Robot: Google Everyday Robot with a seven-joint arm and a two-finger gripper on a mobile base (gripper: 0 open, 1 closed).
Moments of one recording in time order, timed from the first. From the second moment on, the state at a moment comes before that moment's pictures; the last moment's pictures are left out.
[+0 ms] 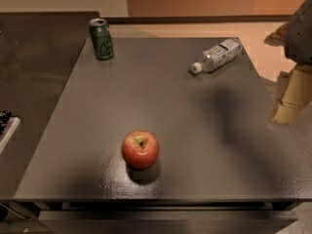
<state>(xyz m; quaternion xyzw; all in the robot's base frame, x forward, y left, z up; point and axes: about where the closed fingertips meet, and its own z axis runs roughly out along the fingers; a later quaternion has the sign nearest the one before) 0.438 -0.217 0.976 -0.60 0.78 -0.03 0.16</state>
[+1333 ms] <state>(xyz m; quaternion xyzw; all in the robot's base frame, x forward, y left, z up) 0.514 -0.135 0.983 -0.62 0.73 0.03 0.29</state>
